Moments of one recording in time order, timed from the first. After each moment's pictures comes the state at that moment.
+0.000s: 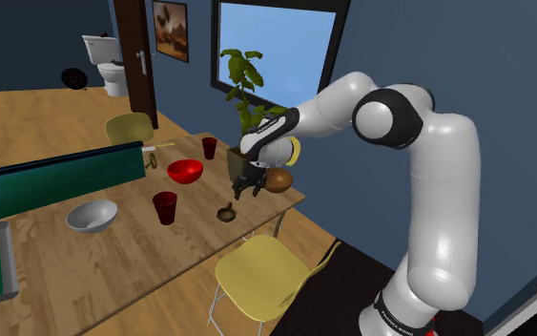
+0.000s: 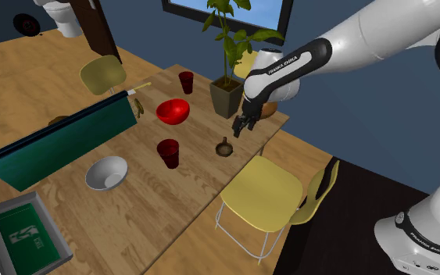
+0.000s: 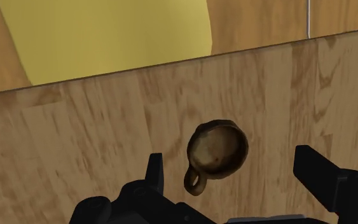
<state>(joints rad) -0.07 0.43 -0.12 -2.00 0.42 2.44 -0.26</state>
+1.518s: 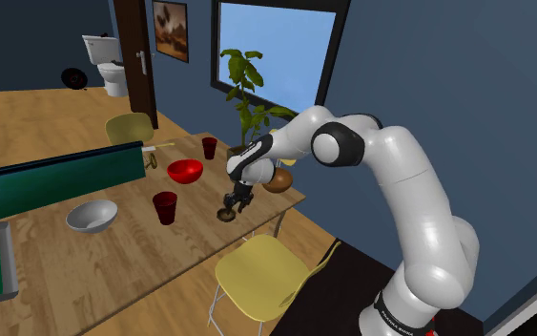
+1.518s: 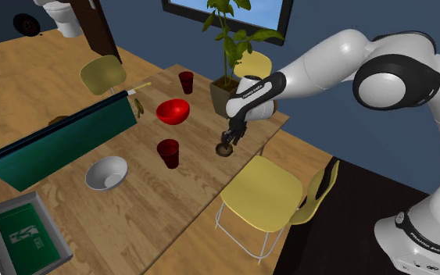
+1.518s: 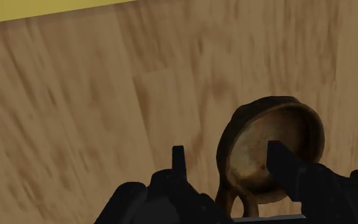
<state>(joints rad) -0.12 0.80 -0.06 -1.70 0.51 2.51 -0.29</state>
